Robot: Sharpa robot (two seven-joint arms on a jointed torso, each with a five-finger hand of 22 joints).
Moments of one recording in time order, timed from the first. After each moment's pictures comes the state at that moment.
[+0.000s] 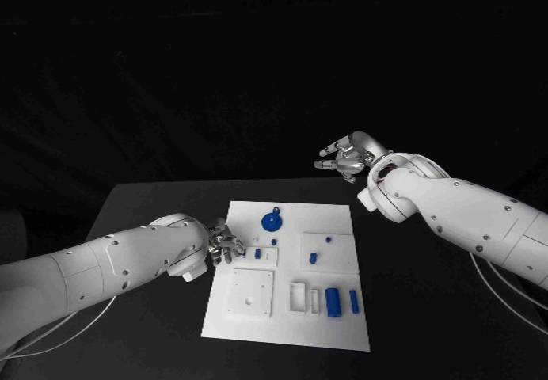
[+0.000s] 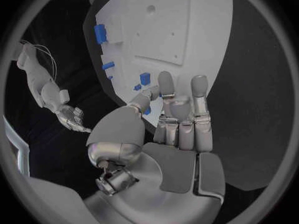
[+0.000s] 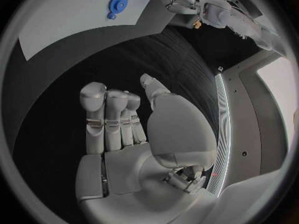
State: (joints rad) left arm 1.28 -0.55 -0.24 1.11 -0.86 -0.09 -0.35; left_hand 0.95 0.12 0.42 -0.27 0.50 1.15 0.09 0.06 0.60 1.47 -0.06 0.47 0.32 1.39 -0.13 1.18 0.70 0.02 1.27 -0.15 0.47 1.31; right arm 1.18 -0.67 0.25 1.26 -1.15 -0.38 -0.19; right_hand 1.29 -0.12 0.18 0.02 0.29 1.02 0.11 0.06 0.06 1.29 -0.01 0.91 1.13 1.45 -0.07 0.90 0.99 0.07 1.47 -0.10 0.74 1.31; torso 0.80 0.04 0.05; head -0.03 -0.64
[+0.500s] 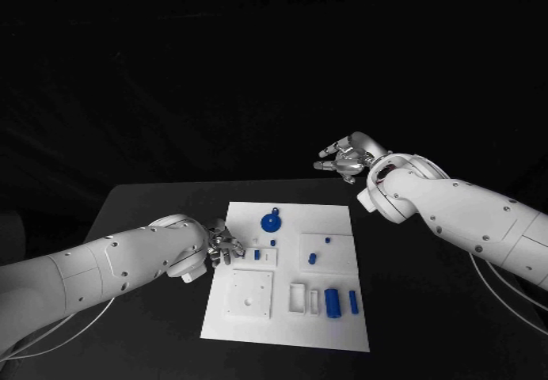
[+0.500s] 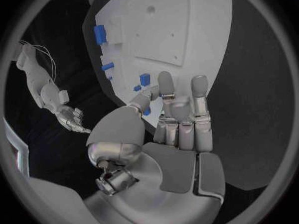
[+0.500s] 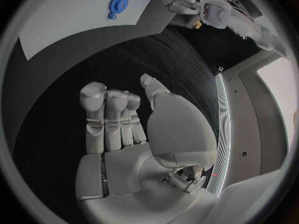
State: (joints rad) left arm 1.28 -0.55 -0.24 1.12 -0.86 -0.08 -0.36; left_hand 0.95 0.12 0.42 -0.28 0.50 1.15 0.09 0.07 0.61 1.47 -0.06 0.48 0.33 1.40 -0.13 1.20 0.71 0.02 1.27 -0.15 0.47 1.31; right arm 1.18 -0.68 0.25 1.26 -1.16 -0.38 -0.19; right_hand 1.29 -0.12 0.18 0.02 0.29 1.02 0.11 0.06 0.06 1.29 -0.01 0.91 1.13 1.45 -0.07 0.90 0.99 0.07 1.47 -0.10 0.74 1.31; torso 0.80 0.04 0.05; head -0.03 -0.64
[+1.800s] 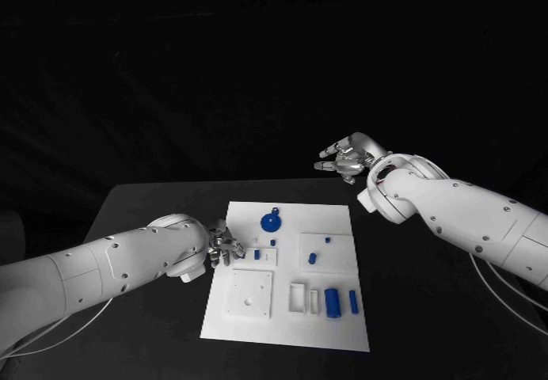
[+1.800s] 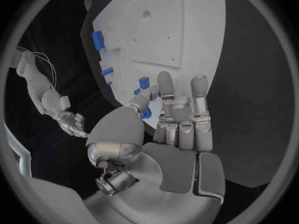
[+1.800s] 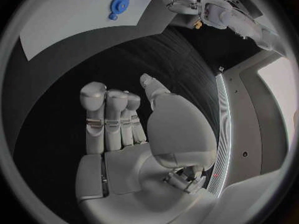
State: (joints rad) left arm 1.28 -0.55 -0.23 1.12 -0.92 -0.06 -0.36; left_hand 0.94 0.11 0.42 -0.27 0.51 1.16 0.09 0.07 0.63 1.47 -0.06 0.49 0.32 1.40 -0.13 1.20 0.72 0.02 1.27 -0.15 0.48 1.31; right arm 1.18 -0.68 0.25 1.26 -1.16 -0.38 -0.20; right_hand 1.29 -0.12 0.18 0.01 0.29 1.02 0.11 0.06 0.06 1.29 0.00 0.91 1.14 1.45 -0.07 0.90 0.99 0.07 1.47 -0.10 0.73 1.31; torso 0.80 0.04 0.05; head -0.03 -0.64
